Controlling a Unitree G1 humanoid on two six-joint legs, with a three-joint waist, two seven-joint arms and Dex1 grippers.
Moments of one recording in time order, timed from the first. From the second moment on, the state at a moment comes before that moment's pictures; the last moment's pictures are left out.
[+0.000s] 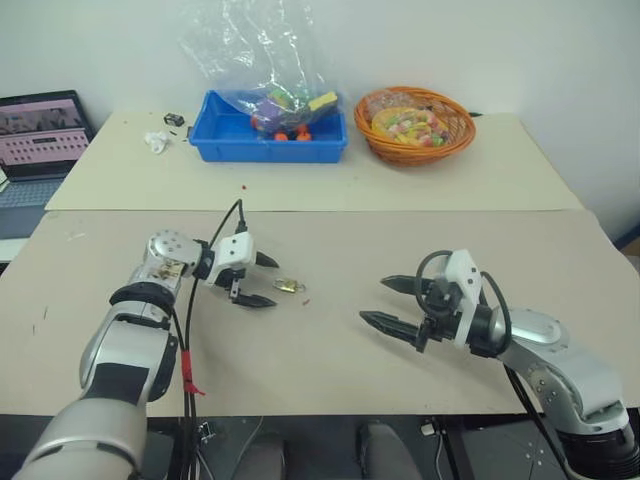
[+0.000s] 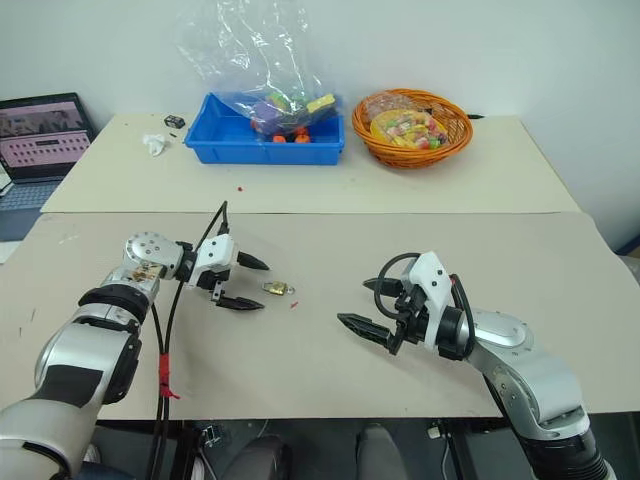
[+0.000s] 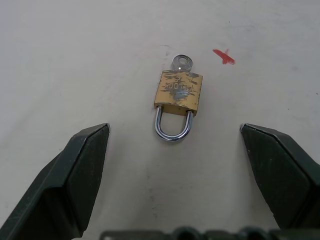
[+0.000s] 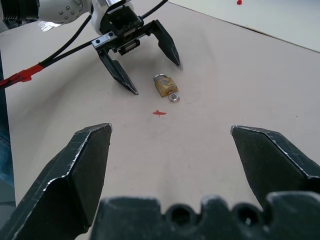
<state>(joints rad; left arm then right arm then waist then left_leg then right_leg) -0.99 0.49 -0.17 1.25 0.06 -0.52 -1.47 -0.14 -0.64 -0.02 -0.51 0.61 0.65 0.74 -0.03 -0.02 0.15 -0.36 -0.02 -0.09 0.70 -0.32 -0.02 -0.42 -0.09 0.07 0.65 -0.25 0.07</state>
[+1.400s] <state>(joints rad) -0.89 0.40 -0.05 1.03 0.00 -0.71 -1.28 -0.13 -0.60 -0.04 -0.53 0.60 0.65 0.66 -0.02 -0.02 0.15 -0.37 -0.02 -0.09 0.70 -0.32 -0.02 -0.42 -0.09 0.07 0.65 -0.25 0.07</state>
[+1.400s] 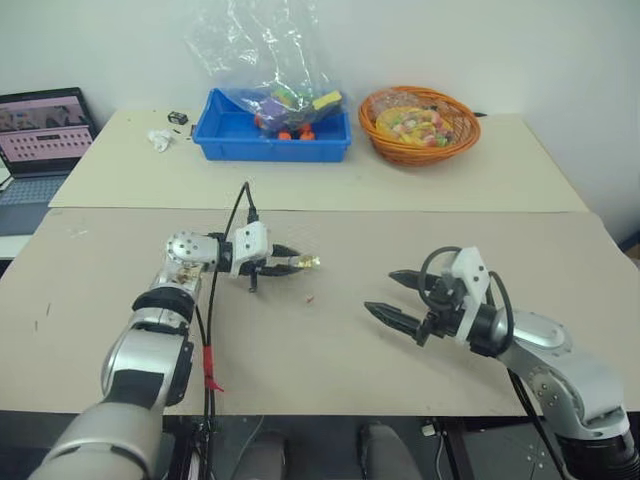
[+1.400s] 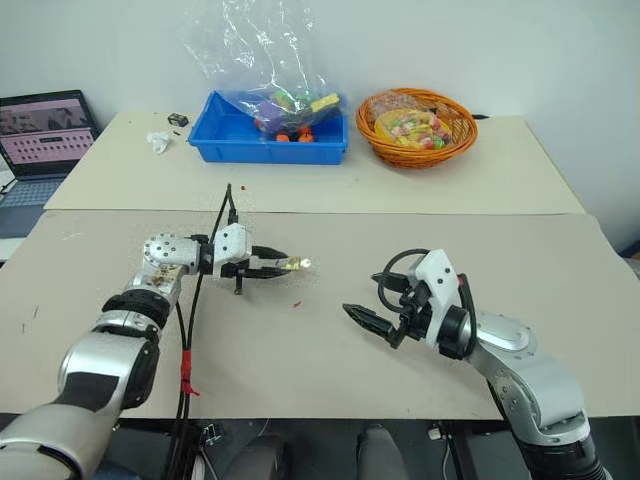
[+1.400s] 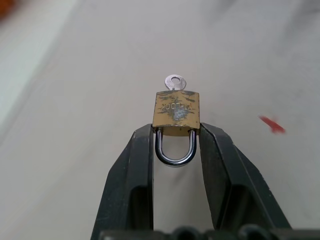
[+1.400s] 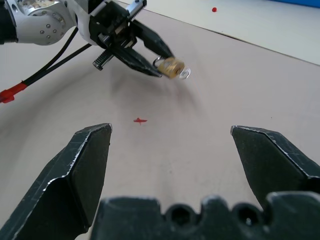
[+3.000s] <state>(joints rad) -0.58 0.63 -0.18 0.38 0.11 -0.93 -0.87 -0.46 -0.40 0.06 -0.34 0.72 0.89 0.61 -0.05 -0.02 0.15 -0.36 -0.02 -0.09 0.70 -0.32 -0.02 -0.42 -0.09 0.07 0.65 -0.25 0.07</state>
